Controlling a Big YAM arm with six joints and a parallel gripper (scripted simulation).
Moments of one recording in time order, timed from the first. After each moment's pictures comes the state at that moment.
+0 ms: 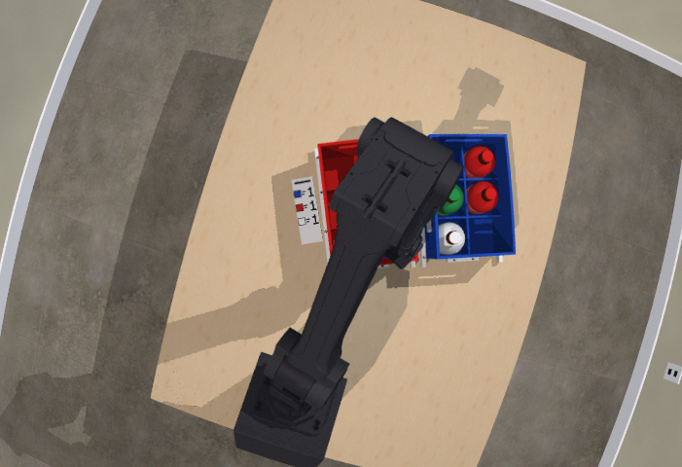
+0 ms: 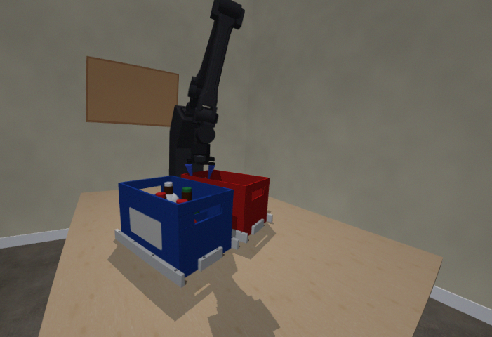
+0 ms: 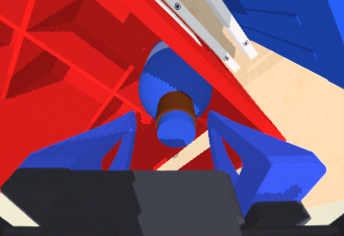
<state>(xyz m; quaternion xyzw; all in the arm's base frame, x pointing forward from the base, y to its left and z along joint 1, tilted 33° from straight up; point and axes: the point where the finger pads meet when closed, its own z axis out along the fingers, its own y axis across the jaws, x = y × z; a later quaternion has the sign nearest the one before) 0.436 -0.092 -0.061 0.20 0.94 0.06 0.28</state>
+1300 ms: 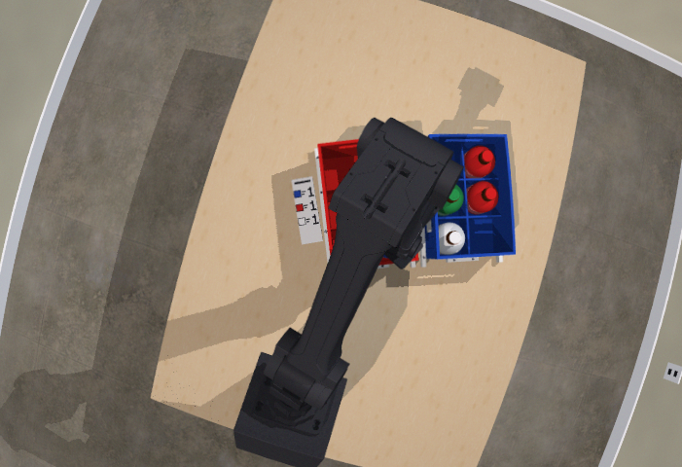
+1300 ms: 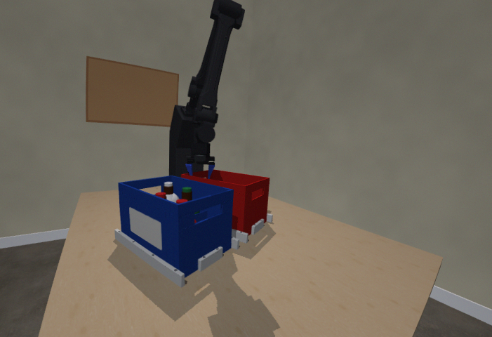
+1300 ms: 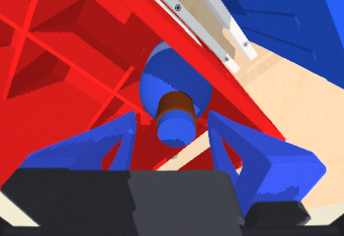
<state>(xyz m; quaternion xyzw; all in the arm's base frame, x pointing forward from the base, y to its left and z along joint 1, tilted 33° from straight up) 0.436 -0.092 -0.060 0.20 0.94 0.06 0.29</state>
